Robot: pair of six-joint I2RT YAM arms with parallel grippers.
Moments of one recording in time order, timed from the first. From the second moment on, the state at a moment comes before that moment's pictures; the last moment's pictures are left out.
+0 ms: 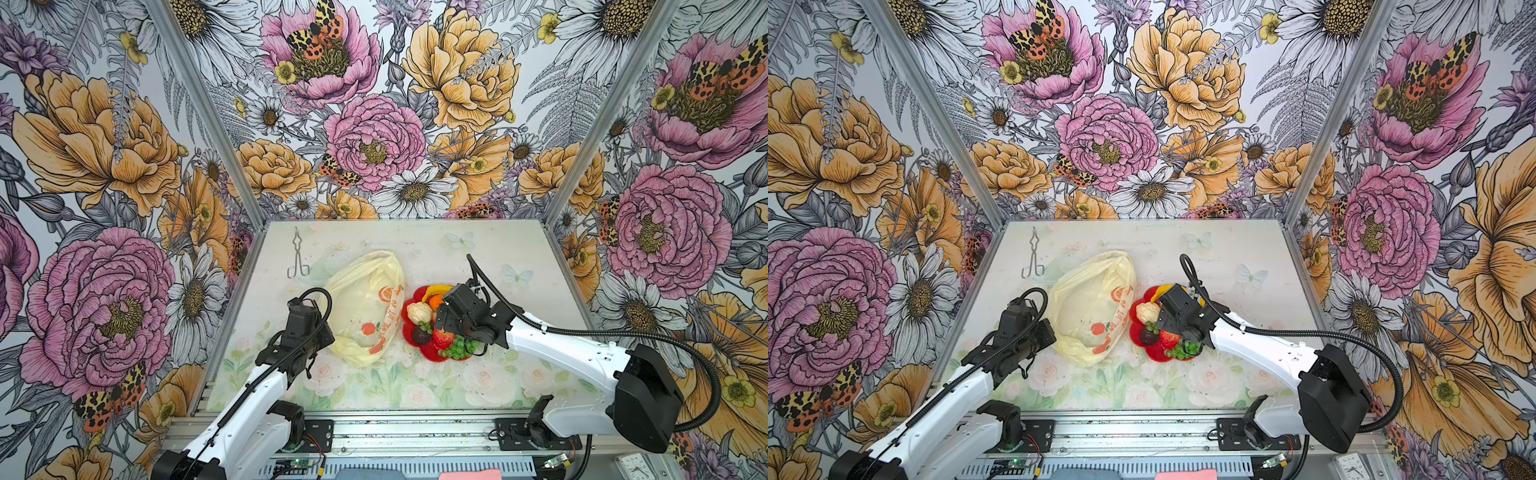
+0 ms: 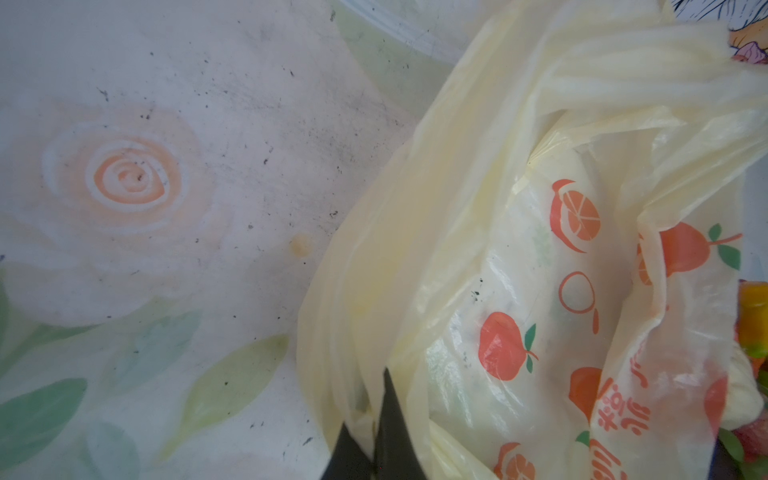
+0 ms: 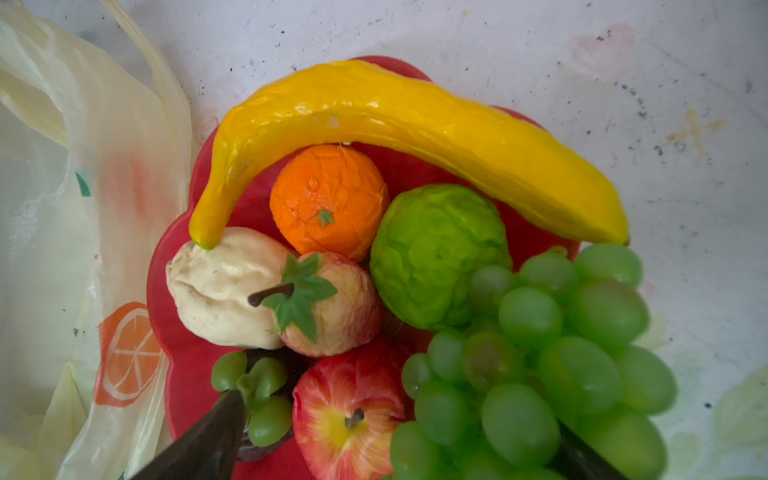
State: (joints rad) left arm -0.25 0.85 0.41 -0.39 -0.06 -0.69; right arm 0.74 1.33 0.90 -0.67 0.23 0.93
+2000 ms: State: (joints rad) left arm -0.25 0.86 0.41 -0.39 -0.06 -0.69; right arm 1.02 1.77 1.35 -1.31 0.65 0.69
